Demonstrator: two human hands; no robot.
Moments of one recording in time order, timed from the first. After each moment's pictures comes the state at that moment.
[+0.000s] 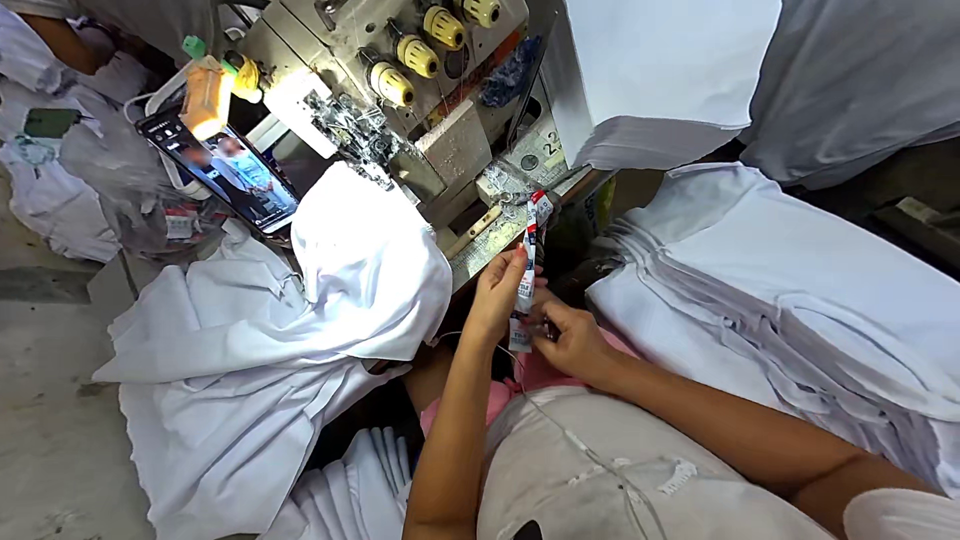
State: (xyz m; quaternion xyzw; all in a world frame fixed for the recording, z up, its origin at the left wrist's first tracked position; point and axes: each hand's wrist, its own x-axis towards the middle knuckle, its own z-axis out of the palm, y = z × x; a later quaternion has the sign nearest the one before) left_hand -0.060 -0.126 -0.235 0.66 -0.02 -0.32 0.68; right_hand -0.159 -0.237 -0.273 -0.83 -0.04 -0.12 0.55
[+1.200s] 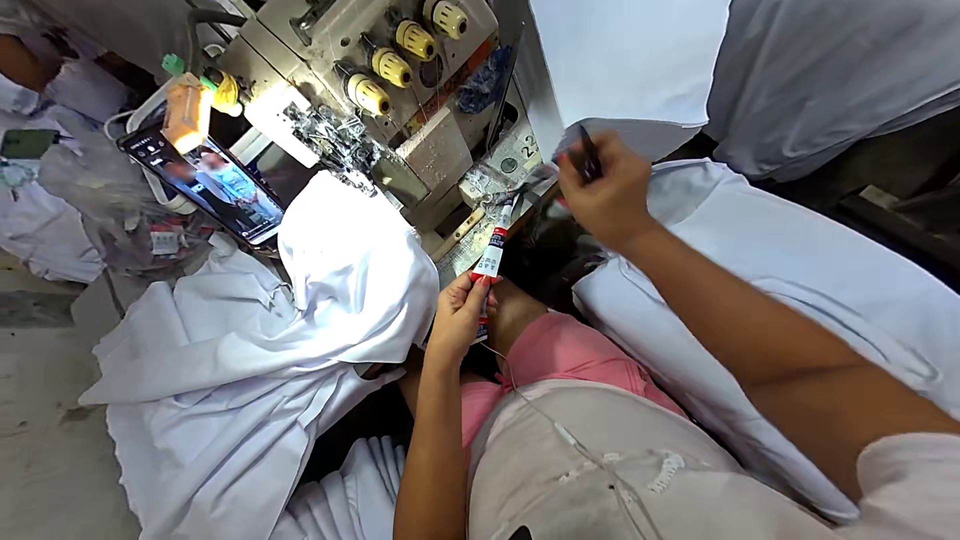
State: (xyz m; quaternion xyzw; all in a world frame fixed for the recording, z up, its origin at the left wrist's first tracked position) left_hand -0.072 -0.089 -0.230 0.68 -0.08 -0.22 0.69; right_hand -0.055 -0.324 -0.212 -0.86 0.01 -0.37 0.36
